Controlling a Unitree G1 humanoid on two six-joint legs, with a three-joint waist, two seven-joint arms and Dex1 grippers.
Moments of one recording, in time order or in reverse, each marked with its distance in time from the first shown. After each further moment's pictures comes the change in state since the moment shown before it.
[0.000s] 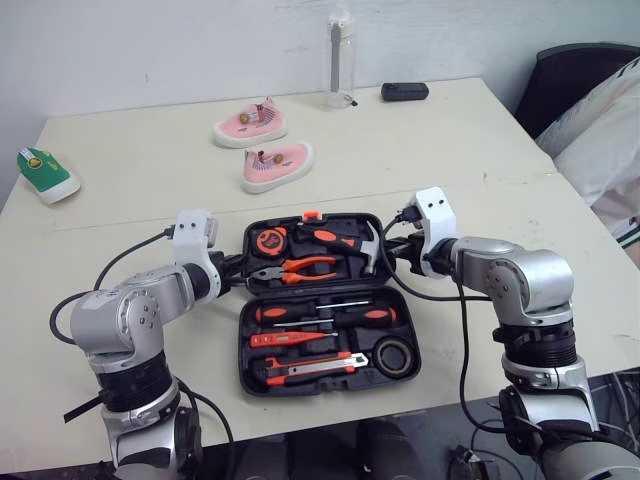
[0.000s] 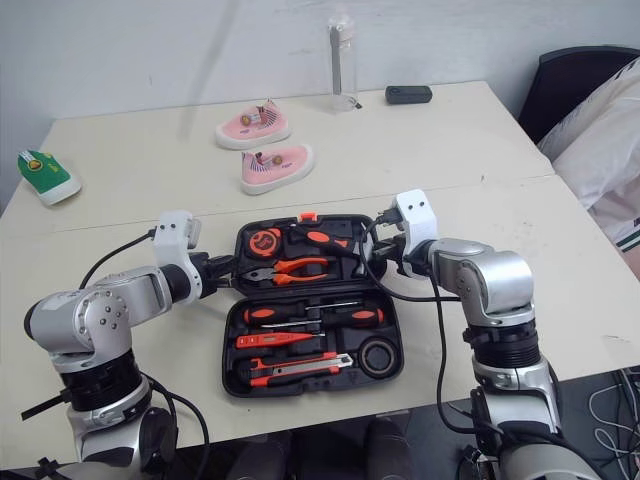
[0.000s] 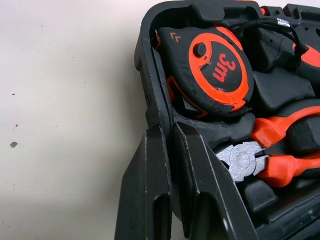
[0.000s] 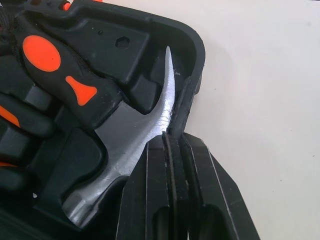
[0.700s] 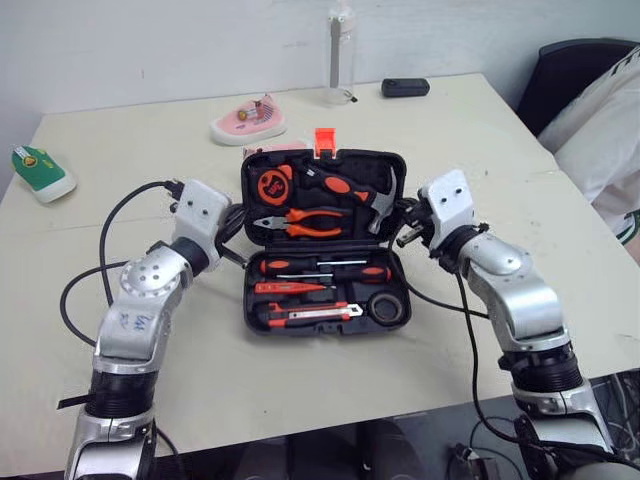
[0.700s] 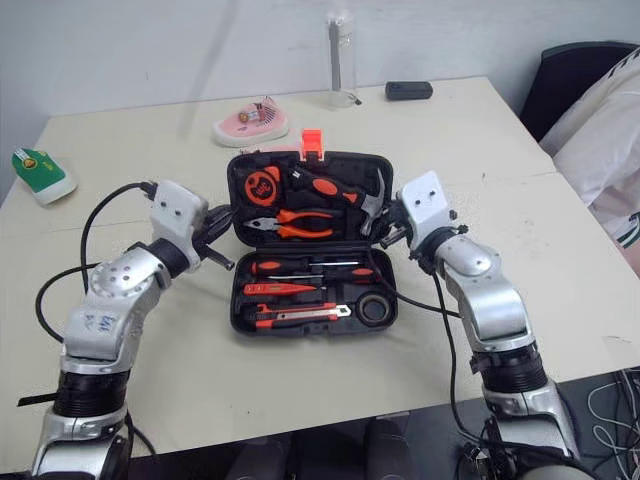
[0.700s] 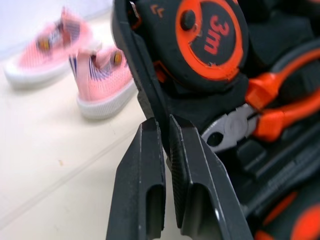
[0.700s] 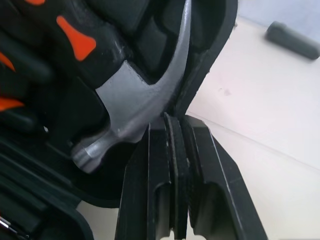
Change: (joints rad) left arm 0.177 0.233 -0.338 0.200 0.263 -1.210 -0.143; right arm 0.185 -0.061 0.102 0.023 -0.267 -0.859 -0.048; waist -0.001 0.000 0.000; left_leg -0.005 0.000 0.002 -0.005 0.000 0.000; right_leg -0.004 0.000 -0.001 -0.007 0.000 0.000
